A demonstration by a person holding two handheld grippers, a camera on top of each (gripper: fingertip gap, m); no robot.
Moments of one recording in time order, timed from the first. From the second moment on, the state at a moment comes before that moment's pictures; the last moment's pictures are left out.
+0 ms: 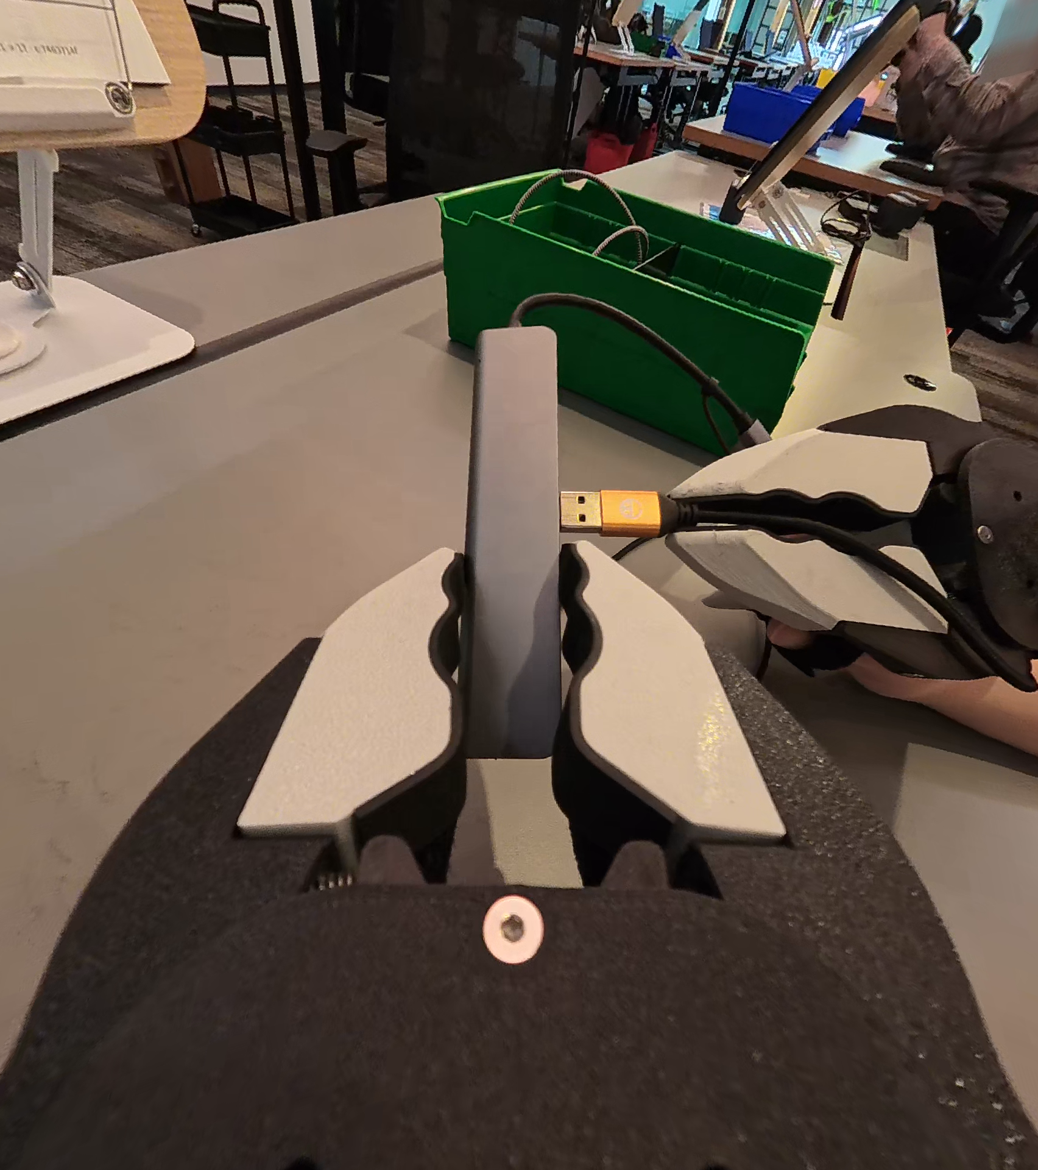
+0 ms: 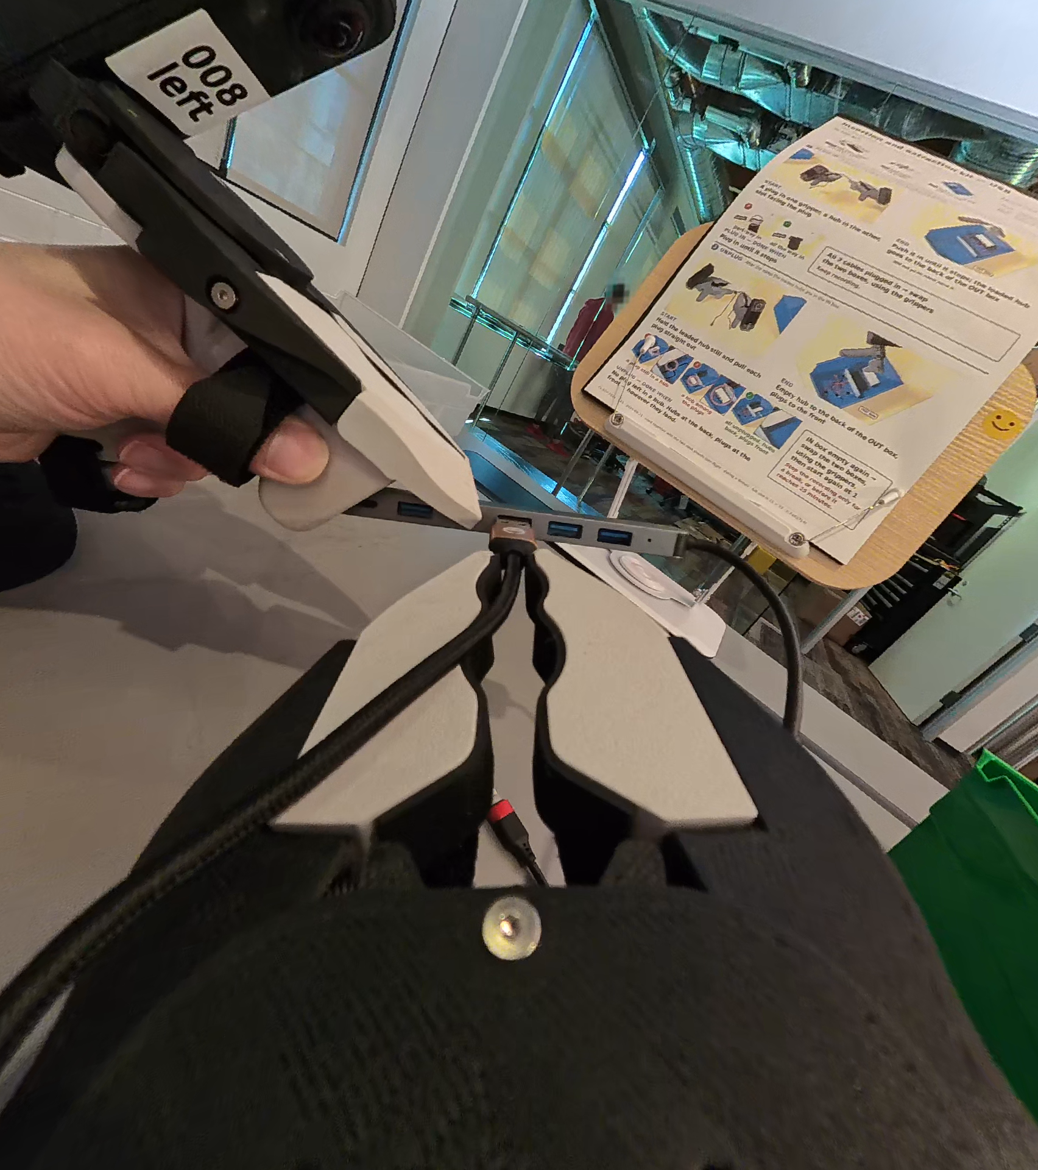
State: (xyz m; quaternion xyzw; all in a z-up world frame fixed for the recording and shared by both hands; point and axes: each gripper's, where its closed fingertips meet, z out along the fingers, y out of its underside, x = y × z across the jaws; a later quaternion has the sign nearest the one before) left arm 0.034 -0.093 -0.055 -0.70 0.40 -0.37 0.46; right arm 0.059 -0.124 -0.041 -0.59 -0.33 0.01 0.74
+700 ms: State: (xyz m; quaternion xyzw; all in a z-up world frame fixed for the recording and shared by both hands) left arm 0.037 -0.096 -0.057 -0.70 0.41 -0.36 0.47; right arm 0.060 -0.122 -0.042 -0.59 -0.33 0.02 0.74
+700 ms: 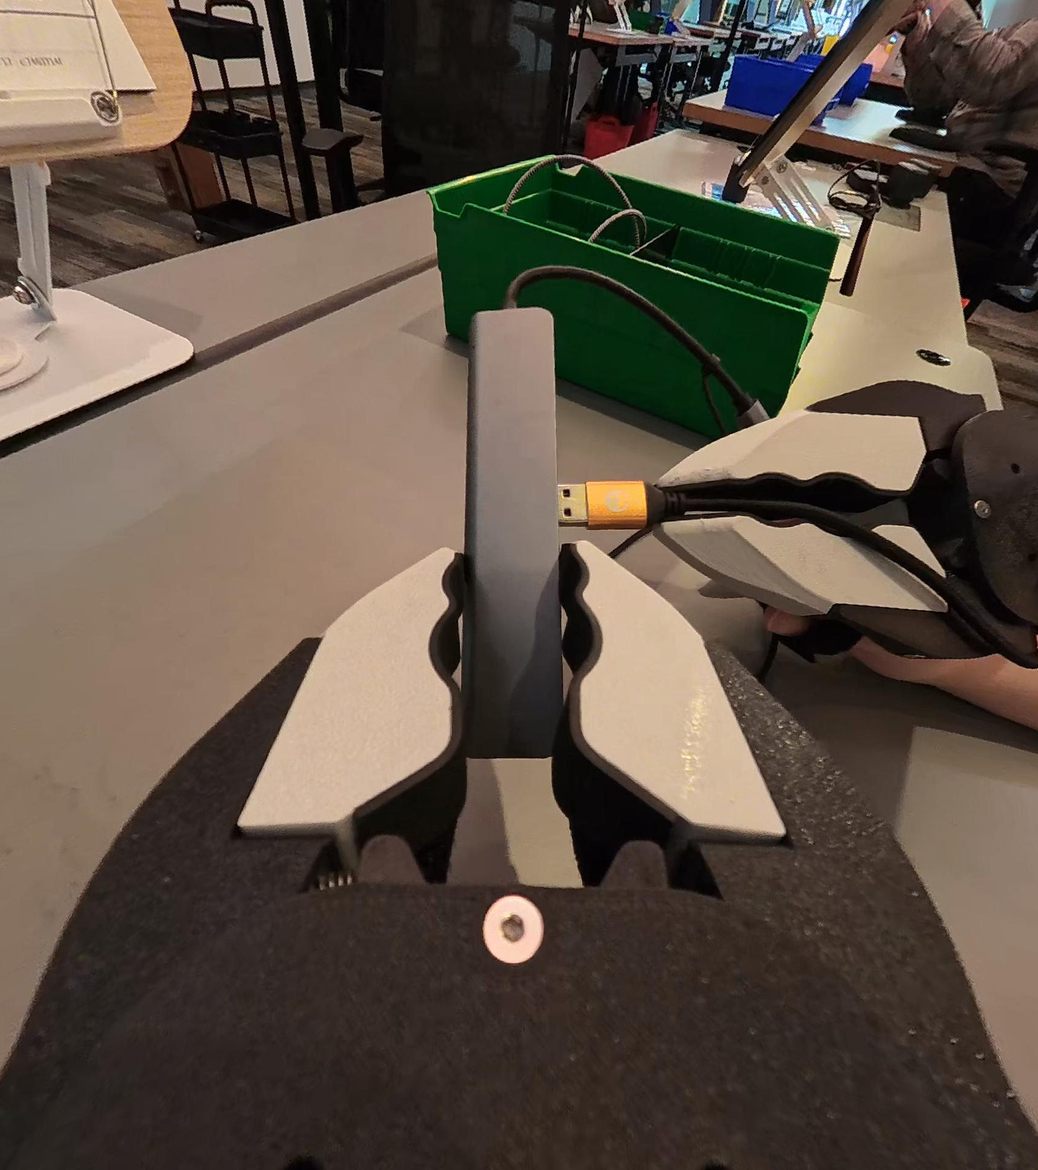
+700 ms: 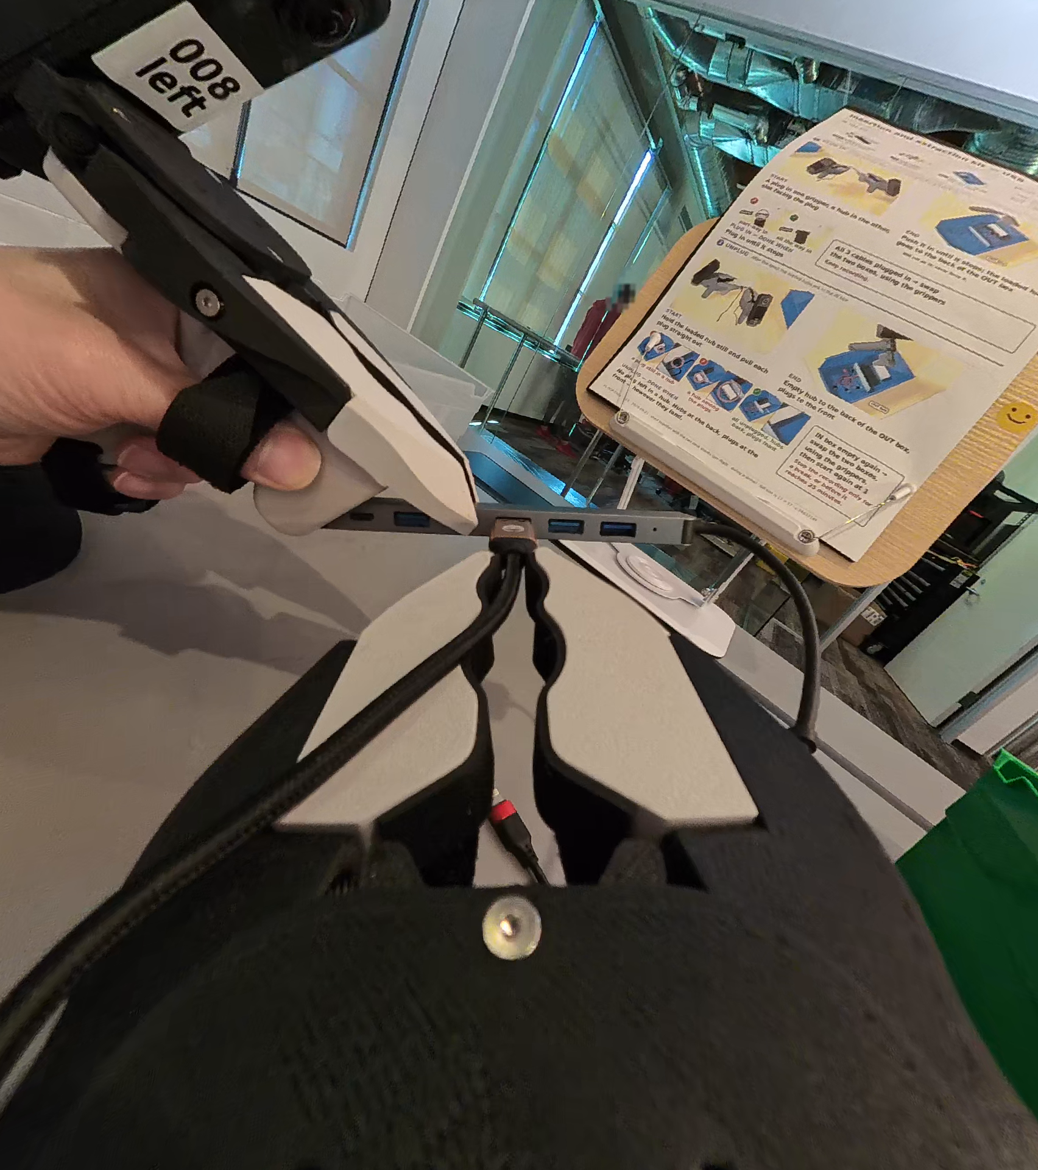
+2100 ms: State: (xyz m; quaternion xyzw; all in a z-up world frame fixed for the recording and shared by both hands) left arm 0.038 -0.101 -0.061 -0.67 0.47 -0.26 0.50; right arm 0.058 -0.123 -0.047 -0.60 -0.33 0.05 0.73
